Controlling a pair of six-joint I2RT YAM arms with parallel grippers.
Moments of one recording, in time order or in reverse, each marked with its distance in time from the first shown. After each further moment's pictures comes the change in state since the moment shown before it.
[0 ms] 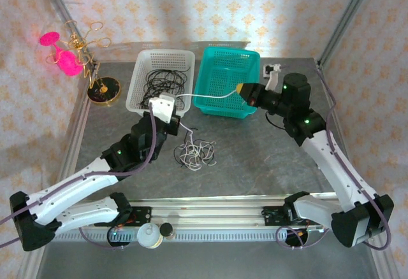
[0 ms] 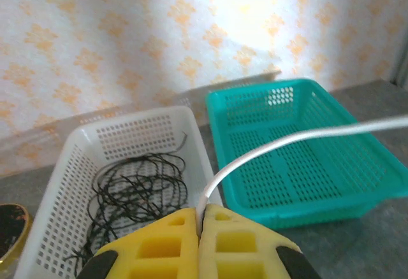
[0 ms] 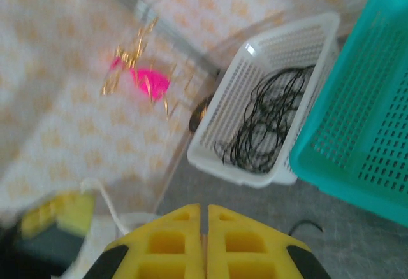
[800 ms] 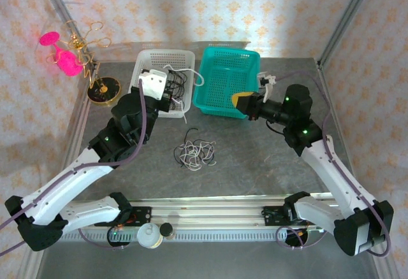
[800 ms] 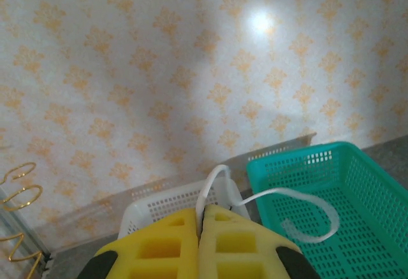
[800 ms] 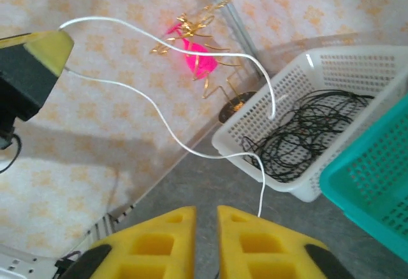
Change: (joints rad) left arm 0.090 0.068 0.278 -0.009 0.045 0.256; right arm -0.005 -0.068 -0.185 0.283 -0.194 -0.175
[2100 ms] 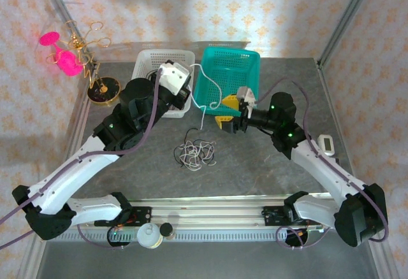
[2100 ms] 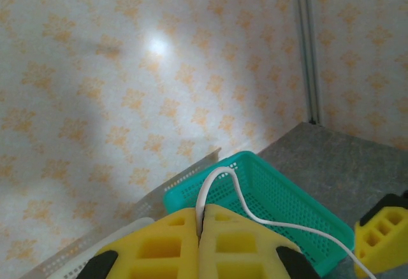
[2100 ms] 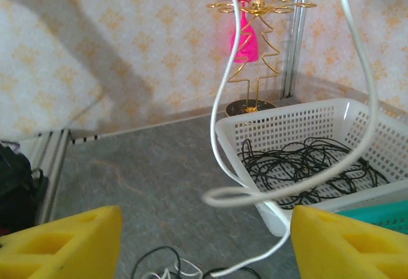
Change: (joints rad) left arm 0.000 0.125 0.196 -0.110 0.387 0.058; right arm 0.076 0.093 -0.101 0.157 -0.095 -0.601
